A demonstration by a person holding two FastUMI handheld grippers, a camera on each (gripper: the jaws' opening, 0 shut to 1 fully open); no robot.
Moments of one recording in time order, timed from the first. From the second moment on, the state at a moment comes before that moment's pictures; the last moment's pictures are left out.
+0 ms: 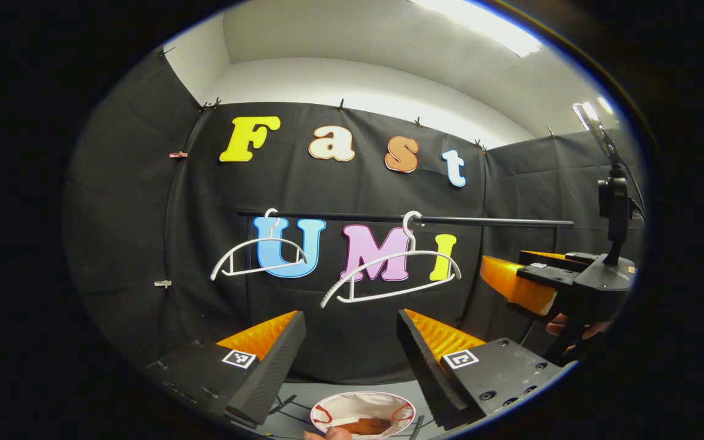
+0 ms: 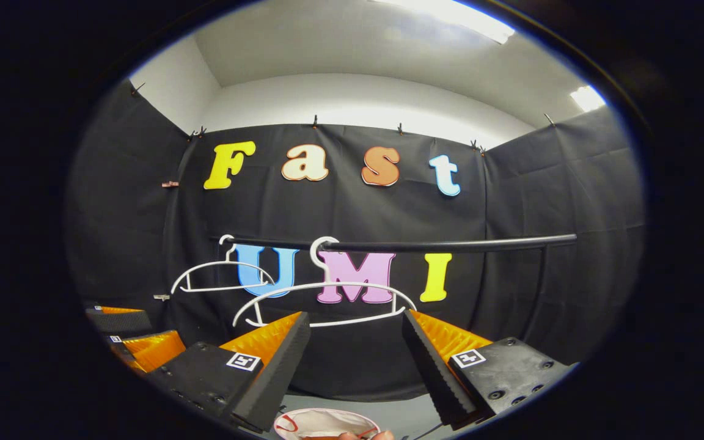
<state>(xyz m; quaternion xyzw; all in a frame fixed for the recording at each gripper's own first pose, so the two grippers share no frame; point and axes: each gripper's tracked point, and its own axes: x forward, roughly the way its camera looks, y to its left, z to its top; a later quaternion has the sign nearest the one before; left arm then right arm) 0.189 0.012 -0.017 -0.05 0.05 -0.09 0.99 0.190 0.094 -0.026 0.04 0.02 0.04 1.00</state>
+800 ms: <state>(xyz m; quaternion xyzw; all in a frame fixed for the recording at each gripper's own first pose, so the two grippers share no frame) 0.180 0.017 -0.014 -0.03 0.05 -0.07 1.00 0.193 0.071 -0.036 0.04 0.02 0.00 1.00</state>
